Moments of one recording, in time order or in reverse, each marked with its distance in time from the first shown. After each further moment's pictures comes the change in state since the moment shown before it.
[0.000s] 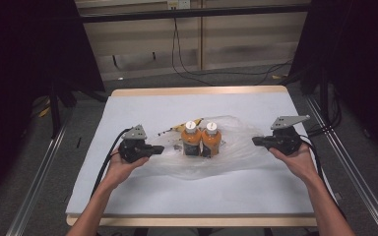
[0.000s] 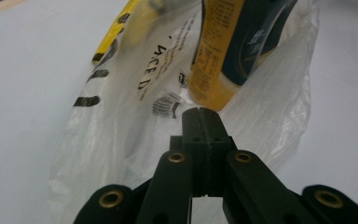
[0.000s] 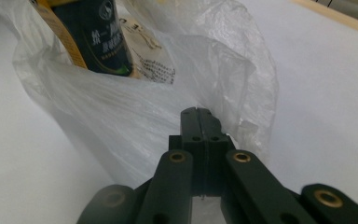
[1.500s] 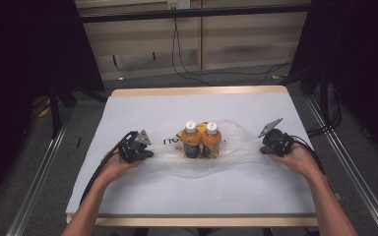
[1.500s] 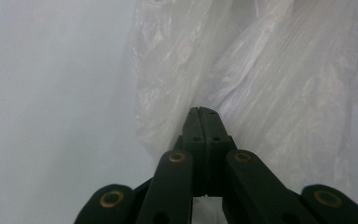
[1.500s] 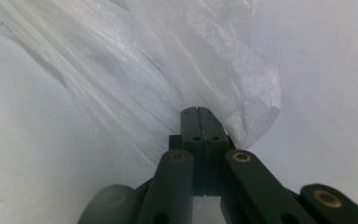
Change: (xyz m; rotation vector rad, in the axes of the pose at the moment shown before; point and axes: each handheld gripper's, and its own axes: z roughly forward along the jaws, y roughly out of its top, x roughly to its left) left arm 0.021 -0.021 0.016 0.362 0.127 0.109; right arm -0.017 -0.019 0.041 0.486 -0.152 -0.113
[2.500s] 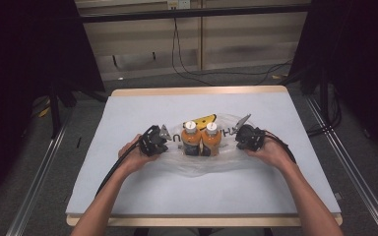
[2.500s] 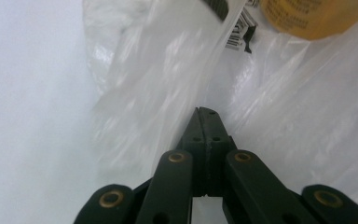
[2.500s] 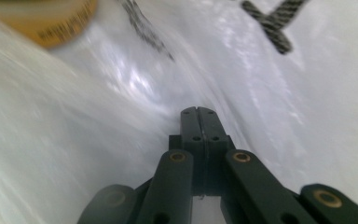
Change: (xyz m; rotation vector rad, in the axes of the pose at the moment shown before) left arm -0.009 0.054 0.028 0.102 0.063 0.115; right arm 0.026 0.064 0.025 0.023 0.008 -0.109
